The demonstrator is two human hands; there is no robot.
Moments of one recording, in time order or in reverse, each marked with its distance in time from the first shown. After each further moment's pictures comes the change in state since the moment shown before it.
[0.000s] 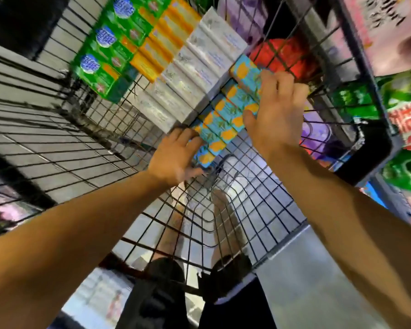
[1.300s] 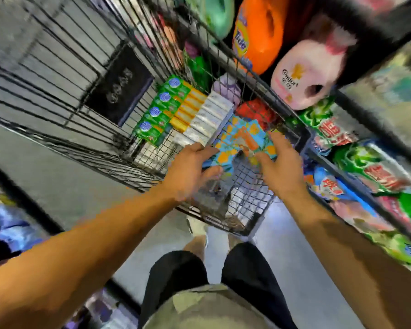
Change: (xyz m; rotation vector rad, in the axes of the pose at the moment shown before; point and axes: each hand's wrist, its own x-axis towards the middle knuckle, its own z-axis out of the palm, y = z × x) left_hand -0.123 0.086 -0.175 -0.205 0.226 0.045; right_hand -0.158 -0.059 -0.178 0.625 0.017 0.270
